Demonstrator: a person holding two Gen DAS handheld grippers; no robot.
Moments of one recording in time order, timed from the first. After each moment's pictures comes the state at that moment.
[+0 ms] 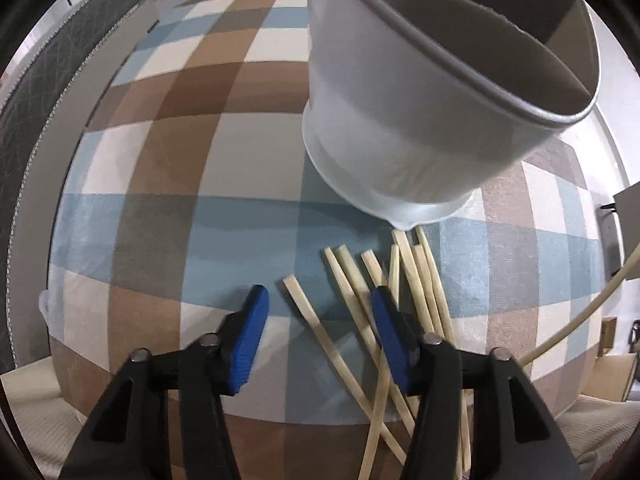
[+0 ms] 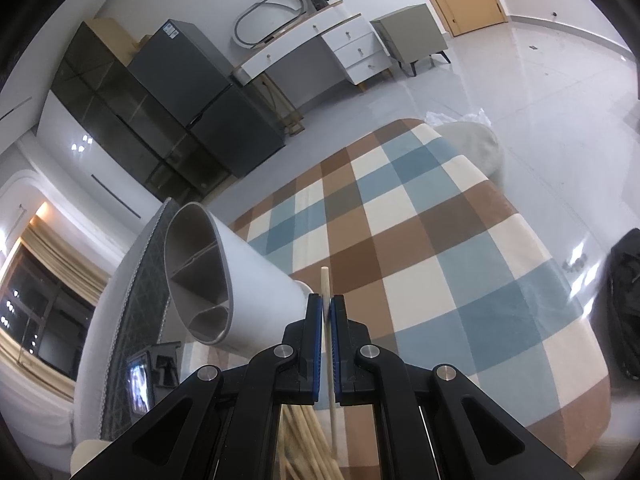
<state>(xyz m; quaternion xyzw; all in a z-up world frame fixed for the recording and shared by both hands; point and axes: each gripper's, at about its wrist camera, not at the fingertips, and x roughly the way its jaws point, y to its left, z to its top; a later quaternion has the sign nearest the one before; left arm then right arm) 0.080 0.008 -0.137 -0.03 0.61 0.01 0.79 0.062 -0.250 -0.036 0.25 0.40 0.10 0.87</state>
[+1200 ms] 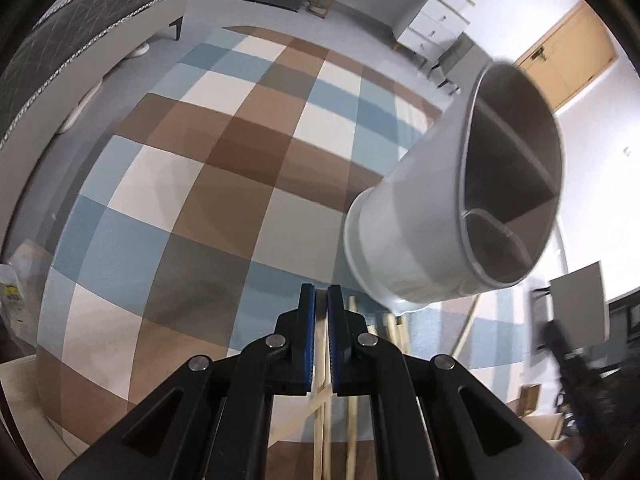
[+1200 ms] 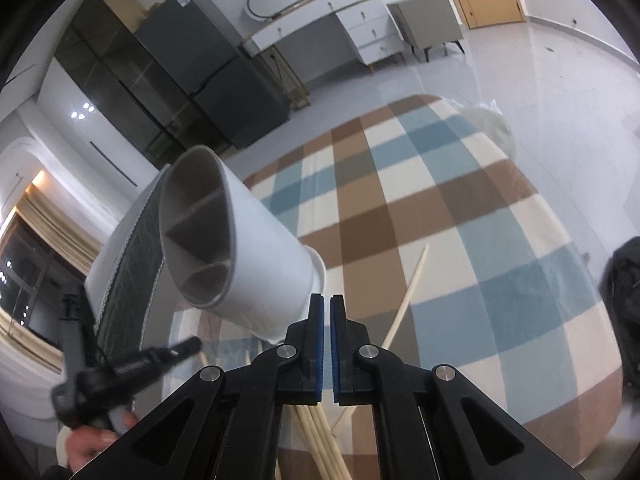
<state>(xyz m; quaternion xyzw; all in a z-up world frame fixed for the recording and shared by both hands) 0.067 0.081 -0.093 -0.22 0.52 -0.04 0.82 0.062 -0.219 -0.056 0.21 0.44 0.11 0.87</state>
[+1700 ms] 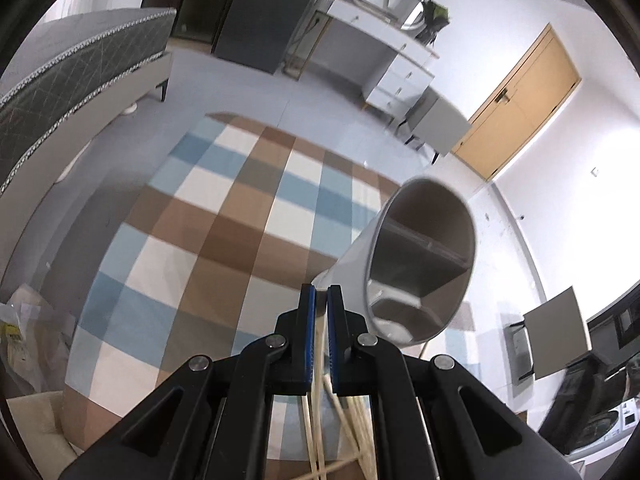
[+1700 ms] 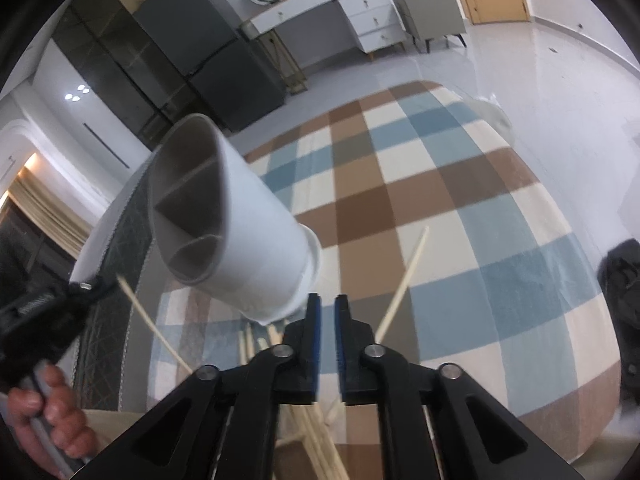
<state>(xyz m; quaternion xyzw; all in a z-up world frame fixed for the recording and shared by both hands) 0.061 0.093 -0.021 -0.23 0.42 -0.07 0.88 0.060 -0.211 -0.066 0.19 0.47 0.10 0.86</state>
